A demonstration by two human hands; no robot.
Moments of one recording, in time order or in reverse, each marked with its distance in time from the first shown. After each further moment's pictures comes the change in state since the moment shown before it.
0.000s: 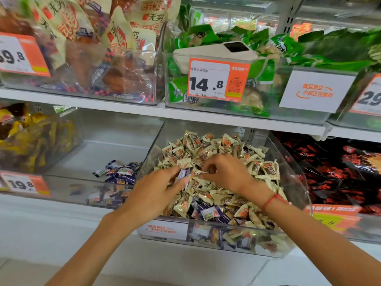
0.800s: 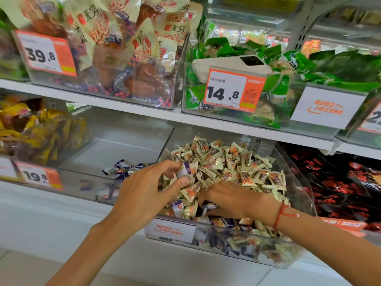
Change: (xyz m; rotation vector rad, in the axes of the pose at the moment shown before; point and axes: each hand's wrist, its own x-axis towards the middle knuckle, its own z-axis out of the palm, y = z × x) left_hand -0.031 0.004 -0.026 -0.025 0.301 -0.099; right_hand -0.018 -0.023 -0.001 -0.235 -0.403 -0.431
